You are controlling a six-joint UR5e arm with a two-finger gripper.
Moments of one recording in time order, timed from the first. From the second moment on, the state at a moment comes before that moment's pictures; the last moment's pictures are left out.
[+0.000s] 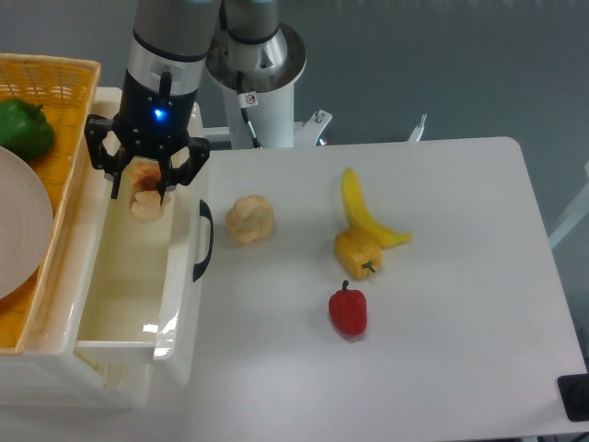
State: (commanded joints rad) arm 2.24 -1.61 -1.54 -1.30 1.15 0.10
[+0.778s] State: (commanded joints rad) arm 2.23 -1.63 -1.55 -1.29 1.14 0.10
